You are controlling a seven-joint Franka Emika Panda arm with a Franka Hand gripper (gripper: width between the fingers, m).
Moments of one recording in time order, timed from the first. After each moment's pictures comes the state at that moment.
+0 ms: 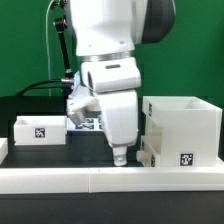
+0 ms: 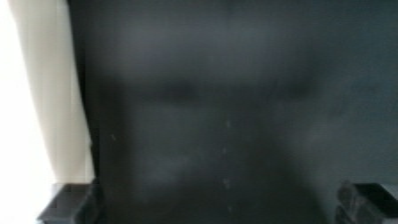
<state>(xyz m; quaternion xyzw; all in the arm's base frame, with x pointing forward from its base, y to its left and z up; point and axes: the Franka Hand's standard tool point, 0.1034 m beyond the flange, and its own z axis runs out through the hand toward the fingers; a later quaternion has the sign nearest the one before) 0.604 -0.018 0.034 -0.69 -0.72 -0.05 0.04</state>
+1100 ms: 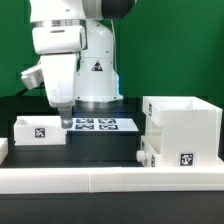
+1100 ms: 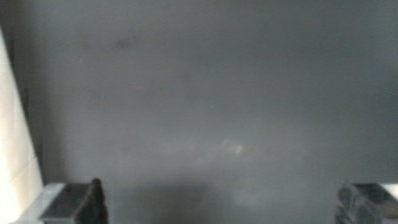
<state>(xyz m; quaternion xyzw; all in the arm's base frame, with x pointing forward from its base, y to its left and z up) 0.547 -0.090 0.072 -0.71 -0.70 -0.03 0.03</state>
